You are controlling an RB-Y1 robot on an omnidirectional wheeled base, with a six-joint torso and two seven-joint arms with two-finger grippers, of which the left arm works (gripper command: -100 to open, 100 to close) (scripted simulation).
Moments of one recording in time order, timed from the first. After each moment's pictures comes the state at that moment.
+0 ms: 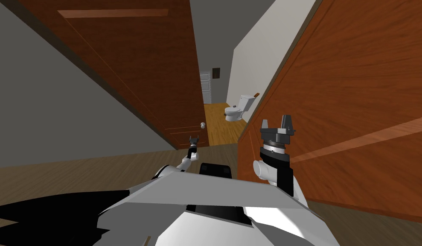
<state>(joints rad) -0.26 0.10 -0.06 -0.48 0.48 -0.89 1.23</state>
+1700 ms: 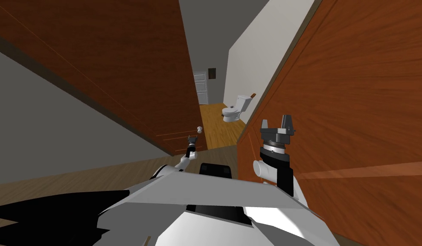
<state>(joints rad) -0.26 0.13 -0.04 -0.50 0.49 -0.86 1.27</state>
